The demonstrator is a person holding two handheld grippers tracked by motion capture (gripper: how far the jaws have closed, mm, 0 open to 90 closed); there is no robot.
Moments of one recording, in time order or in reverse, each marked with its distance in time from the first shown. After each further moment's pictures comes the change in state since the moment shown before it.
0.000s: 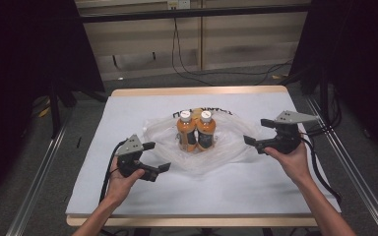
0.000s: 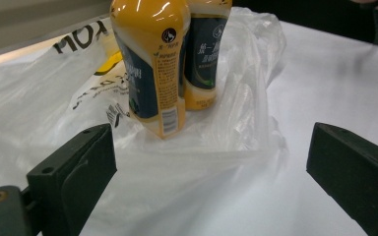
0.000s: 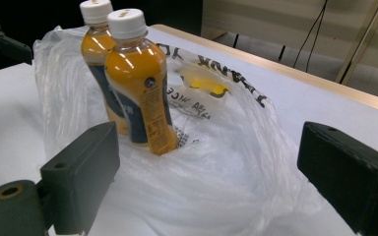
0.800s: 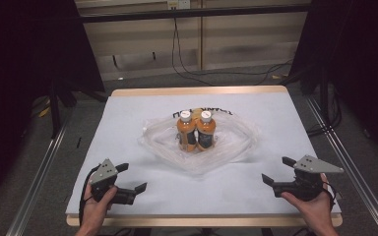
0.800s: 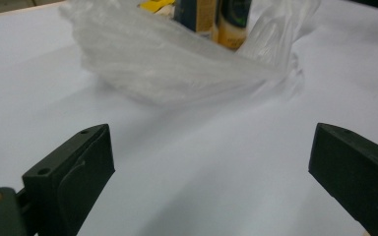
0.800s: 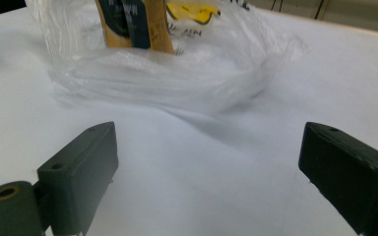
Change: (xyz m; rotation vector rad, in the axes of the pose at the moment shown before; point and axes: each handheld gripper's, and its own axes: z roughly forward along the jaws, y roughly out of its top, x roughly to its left) left arm -0.015 -0.062 -0.063 0.073 0.168 -0.073; right arm 0.043 -0.086 -0.065 0.067 -0.146 0.058
